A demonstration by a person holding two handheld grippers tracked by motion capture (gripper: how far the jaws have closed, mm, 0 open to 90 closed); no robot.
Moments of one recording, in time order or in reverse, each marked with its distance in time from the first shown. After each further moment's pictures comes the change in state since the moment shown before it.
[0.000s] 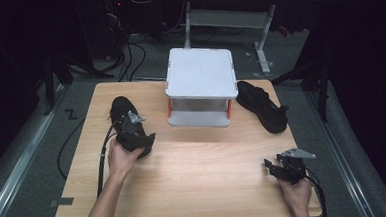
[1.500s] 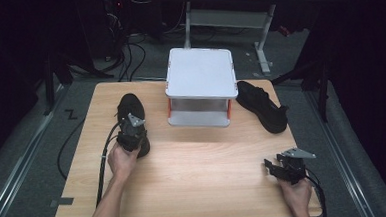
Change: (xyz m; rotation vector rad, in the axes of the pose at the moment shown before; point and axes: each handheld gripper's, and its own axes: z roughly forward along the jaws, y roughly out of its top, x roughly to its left) left arm 0.005 -0.011 0.017 -0.021 0.048 0.017; right arm 0.000 0.000 0.000 -0.001 0.002 0.000
